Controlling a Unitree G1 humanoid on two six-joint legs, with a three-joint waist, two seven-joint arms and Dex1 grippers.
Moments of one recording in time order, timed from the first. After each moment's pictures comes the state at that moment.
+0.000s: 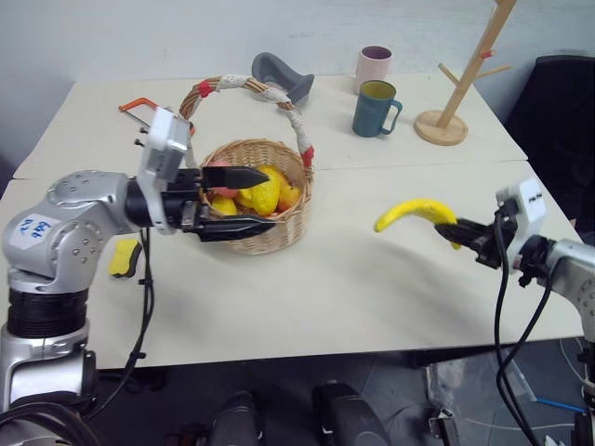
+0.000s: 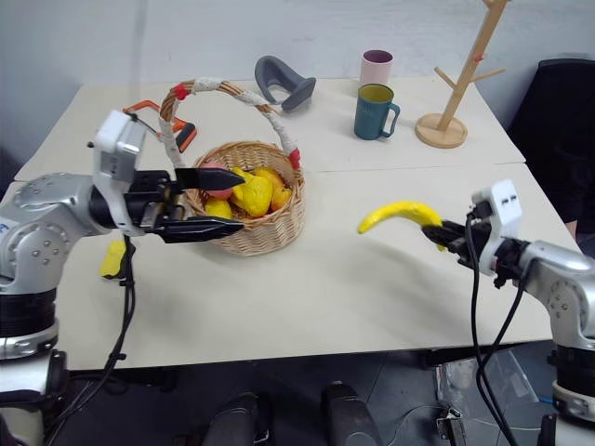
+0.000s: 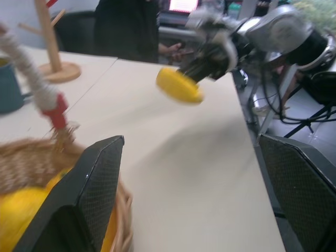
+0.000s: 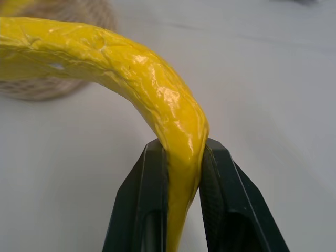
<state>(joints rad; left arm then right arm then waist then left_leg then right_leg) -0.62 0.86 0.18 -0.16 -0.76 0.76 -1.09 -0.44 -0.71 -0.31 -0.36 0.77 1.05 0.64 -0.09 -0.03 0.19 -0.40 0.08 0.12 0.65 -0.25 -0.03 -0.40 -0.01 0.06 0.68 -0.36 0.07</state>
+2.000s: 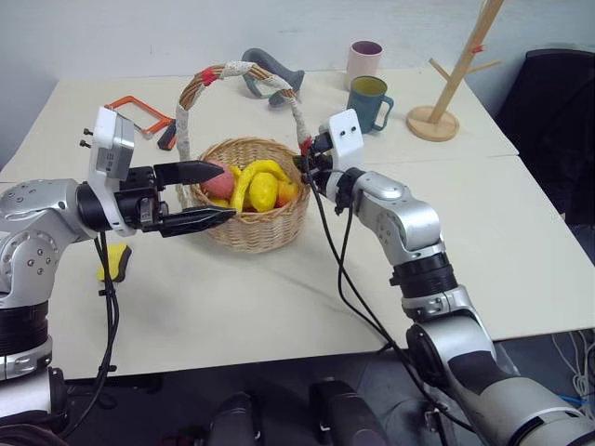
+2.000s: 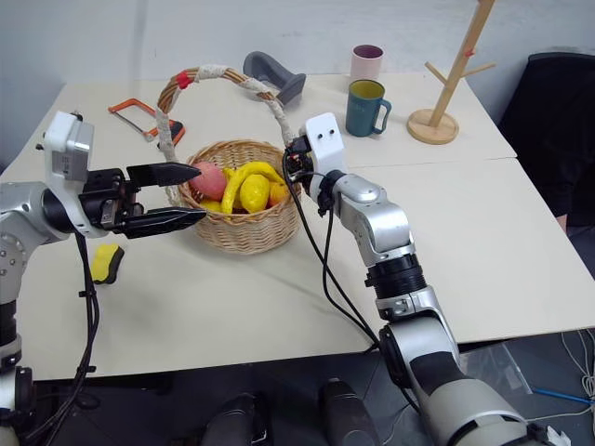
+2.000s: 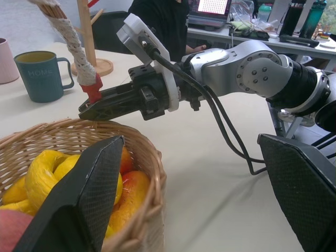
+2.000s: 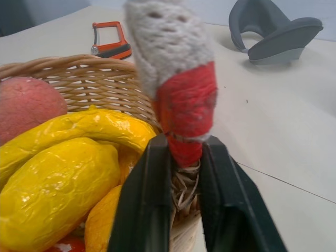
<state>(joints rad) -0.58 0.88 0.23 -0.16 -0.80 0.72 -1.05 -0.94 -0.13 0.08 0.26 0.23 0.58 0.34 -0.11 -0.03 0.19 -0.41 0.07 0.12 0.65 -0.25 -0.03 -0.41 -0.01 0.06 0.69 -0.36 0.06</state>
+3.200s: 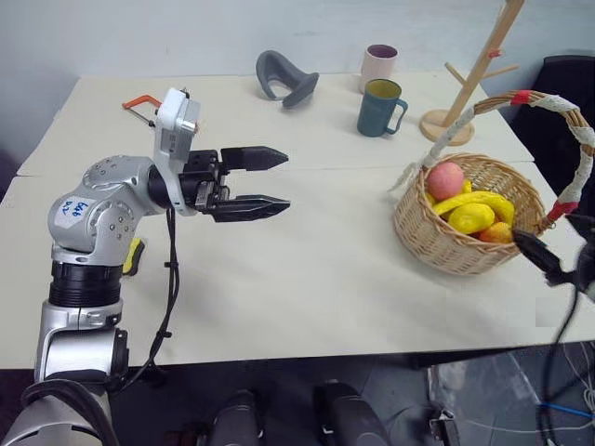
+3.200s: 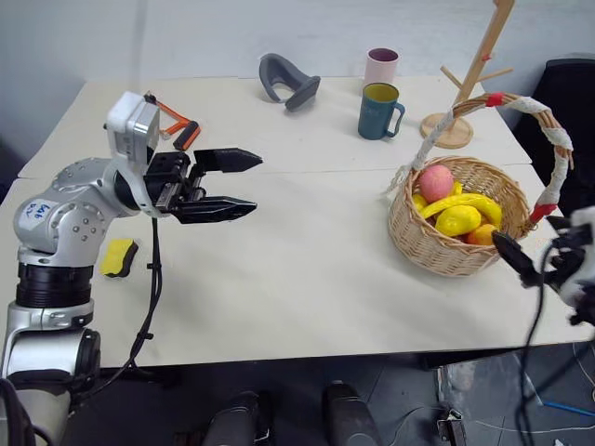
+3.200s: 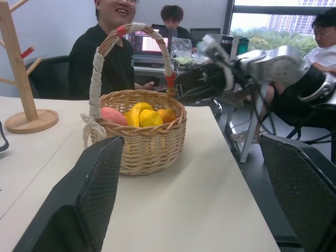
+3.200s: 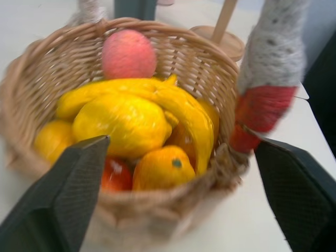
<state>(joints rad) -0.83 0.64 0.06 0.04 -0.72 0.62 -1.20 0.18 -0.84 -0.91 -0.48 0.60 0.83 0.70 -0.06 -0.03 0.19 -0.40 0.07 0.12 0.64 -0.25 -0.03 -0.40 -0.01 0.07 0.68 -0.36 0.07</state>
